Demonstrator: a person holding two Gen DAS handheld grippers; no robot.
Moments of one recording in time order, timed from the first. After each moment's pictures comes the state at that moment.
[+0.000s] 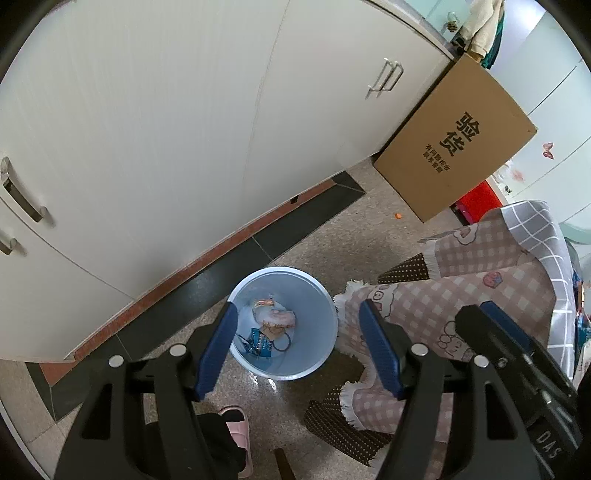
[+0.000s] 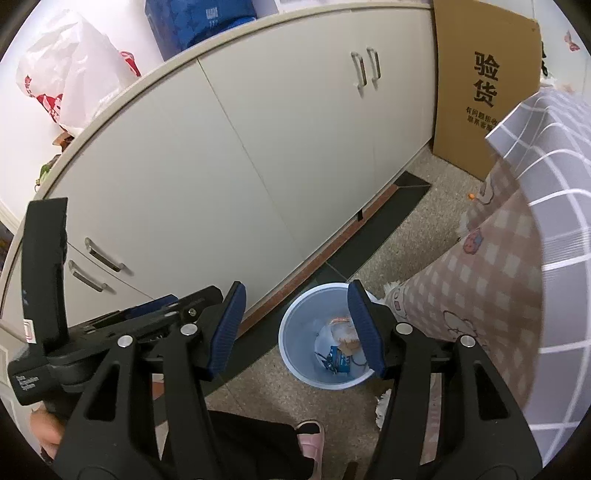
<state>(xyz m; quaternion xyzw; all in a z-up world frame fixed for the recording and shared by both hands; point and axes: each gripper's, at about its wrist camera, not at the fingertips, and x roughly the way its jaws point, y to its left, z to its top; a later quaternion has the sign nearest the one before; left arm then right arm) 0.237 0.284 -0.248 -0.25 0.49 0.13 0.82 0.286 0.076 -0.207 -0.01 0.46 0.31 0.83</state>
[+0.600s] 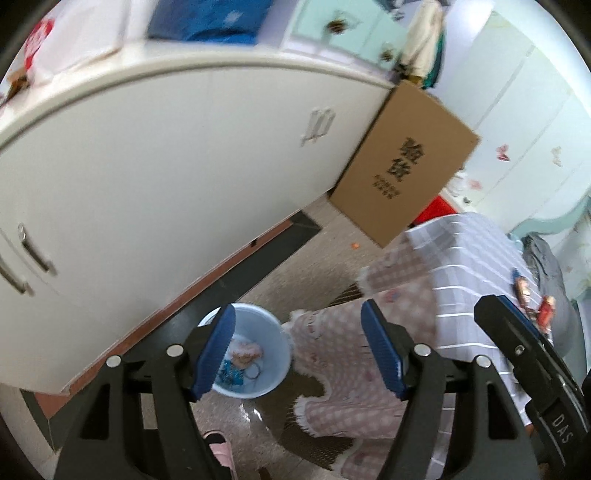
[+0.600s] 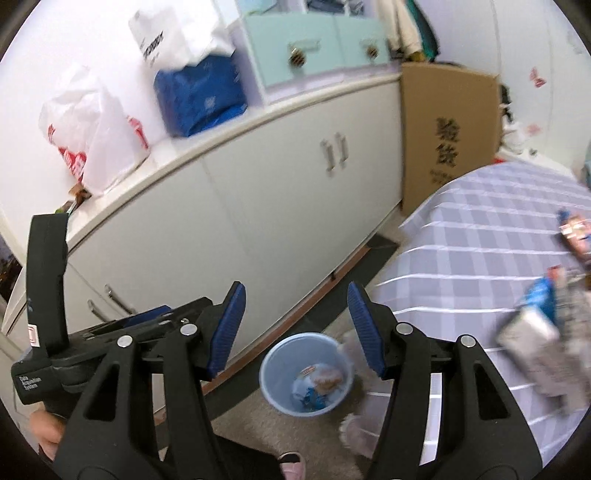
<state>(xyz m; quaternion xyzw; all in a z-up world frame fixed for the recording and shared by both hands) 0.225 0.212 -0.137 -0.22 0.41 0.08 0.88 0.257 -0.016 -0.100 0.02 0.35 0.27 0.90</state>
